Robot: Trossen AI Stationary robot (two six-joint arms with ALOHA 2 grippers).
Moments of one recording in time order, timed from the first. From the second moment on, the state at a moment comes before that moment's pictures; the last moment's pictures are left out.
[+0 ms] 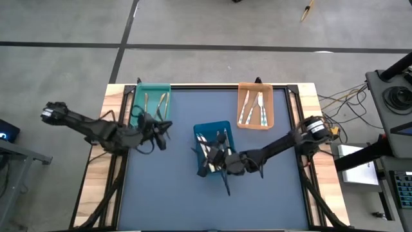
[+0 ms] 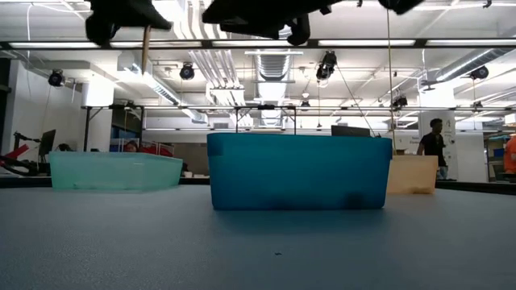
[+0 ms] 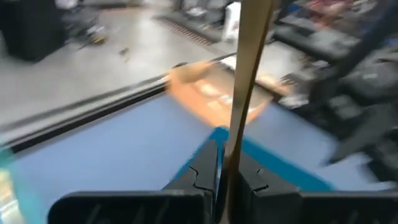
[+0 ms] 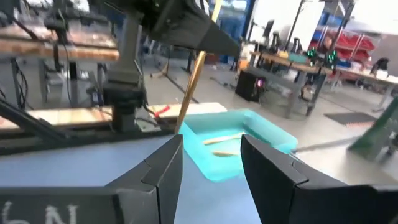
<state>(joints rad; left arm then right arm) -0.36 0.88 0.74 -0.29 -0.88 -0.62 0.33 1.90 1.16 0.73 0.84 -0.13</state>
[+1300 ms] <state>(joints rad) 0.98 1.40 0.98 -0.77 -0.15 -0.12 0.19 1.73 1.16 0.21 0.83 0.10</state>
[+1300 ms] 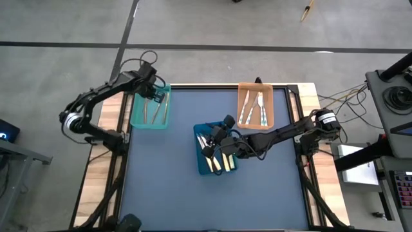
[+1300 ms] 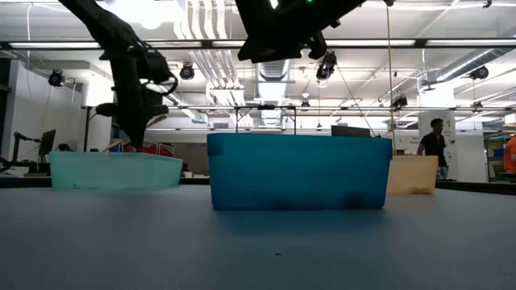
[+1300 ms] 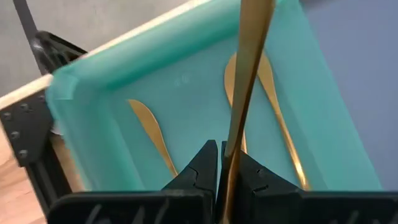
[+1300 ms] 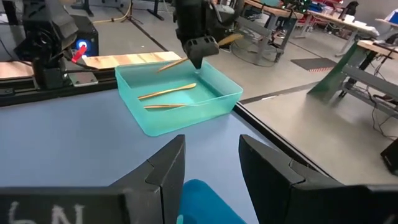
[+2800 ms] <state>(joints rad) 0.97 1.50 0.99 -0.79 -0.23 -0.09 0.19 1.73 1.16 0.19 0.83 0.12</state>
